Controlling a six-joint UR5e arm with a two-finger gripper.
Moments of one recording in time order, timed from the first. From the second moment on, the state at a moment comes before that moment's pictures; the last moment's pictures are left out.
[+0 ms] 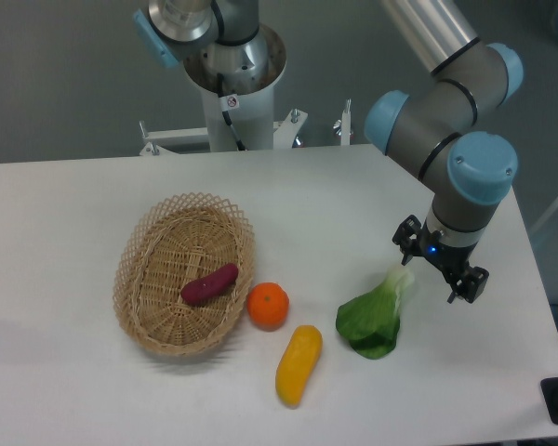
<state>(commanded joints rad) 2.68 -2.07 -1.47 -1.10 1.55 1.52</state>
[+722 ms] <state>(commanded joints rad) 2.67 -2.07 -1.48 -1.09 1.55 1.52</state>
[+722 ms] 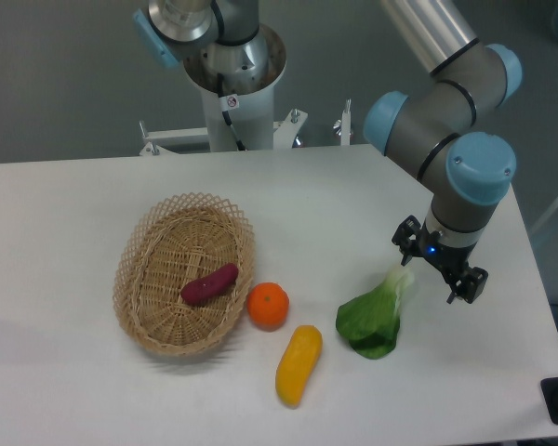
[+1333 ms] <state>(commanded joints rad) 2.67 -2.07 -1.52 -0.99 1.54 1.48</state>
